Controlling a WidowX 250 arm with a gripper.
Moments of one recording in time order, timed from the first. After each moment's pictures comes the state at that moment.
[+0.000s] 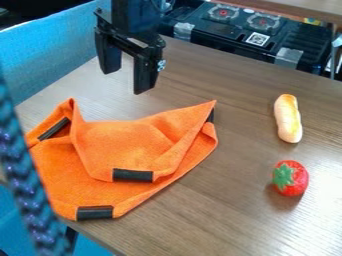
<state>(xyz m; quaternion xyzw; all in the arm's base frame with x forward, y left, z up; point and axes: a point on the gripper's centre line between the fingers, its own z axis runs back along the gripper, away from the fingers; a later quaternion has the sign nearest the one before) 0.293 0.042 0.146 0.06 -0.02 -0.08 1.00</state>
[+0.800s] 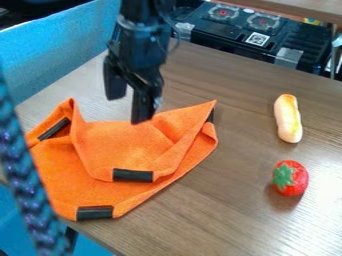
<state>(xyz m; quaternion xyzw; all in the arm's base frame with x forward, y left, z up) 0.281 0.031 0.111 0.07 0.02 -0.17 0.98</state>
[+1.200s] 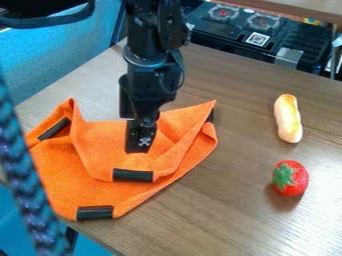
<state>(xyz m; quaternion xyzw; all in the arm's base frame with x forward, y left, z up) 0.262 0.007 0.101 0.11 0.00 -0.38 0.92</state>
